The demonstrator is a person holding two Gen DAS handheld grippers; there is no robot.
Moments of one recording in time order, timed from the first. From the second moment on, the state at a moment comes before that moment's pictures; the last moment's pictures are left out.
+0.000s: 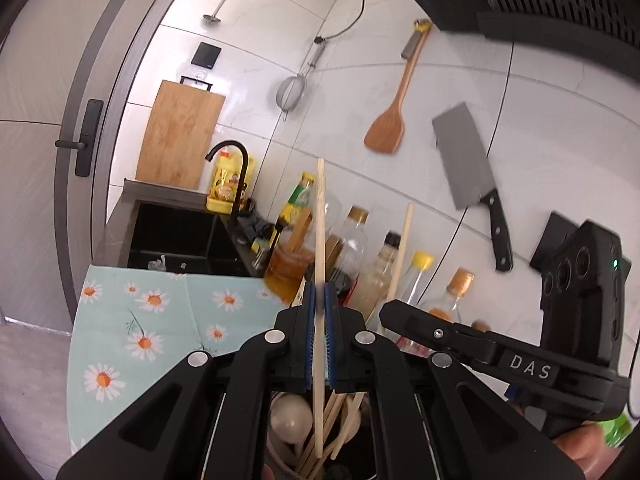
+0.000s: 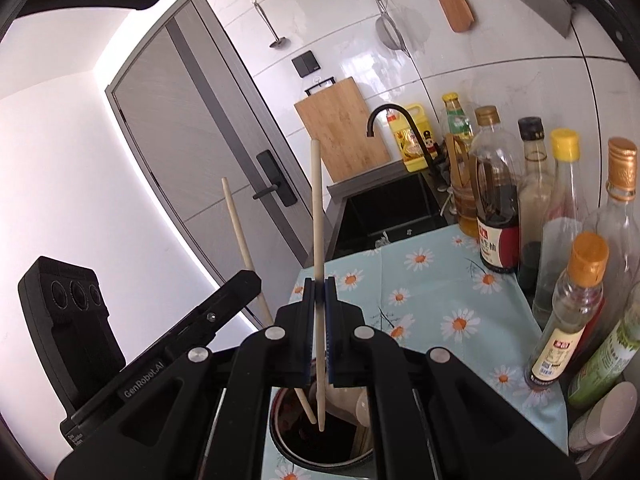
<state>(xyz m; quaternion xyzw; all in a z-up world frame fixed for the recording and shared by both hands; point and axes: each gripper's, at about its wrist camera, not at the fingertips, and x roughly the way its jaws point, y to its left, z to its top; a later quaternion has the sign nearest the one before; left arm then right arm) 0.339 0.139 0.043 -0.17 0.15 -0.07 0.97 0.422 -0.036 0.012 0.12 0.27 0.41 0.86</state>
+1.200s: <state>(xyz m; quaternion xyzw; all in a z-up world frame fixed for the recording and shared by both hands) 0.208 0.115 0.045 -0.15 0.20 -0.06 0.97 0.313 -0.091 0.023 0.05 0.24 0.38 0.89</state>
